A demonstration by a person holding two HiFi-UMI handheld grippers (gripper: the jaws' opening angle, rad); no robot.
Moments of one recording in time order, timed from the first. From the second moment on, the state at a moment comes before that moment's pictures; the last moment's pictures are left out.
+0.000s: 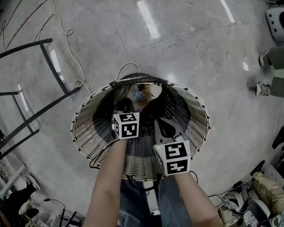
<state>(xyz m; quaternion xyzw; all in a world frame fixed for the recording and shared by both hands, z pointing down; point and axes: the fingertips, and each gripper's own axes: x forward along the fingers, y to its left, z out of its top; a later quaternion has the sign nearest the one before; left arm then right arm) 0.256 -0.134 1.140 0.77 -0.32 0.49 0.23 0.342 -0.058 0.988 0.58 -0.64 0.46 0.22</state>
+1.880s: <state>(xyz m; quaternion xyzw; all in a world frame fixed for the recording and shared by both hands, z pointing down) -0.116 -0.092 0.288 0.90 -0.43 0.03 0.08 -0.019 -0.034 0.477 0.44 -0.85 0.17 0.23</state>
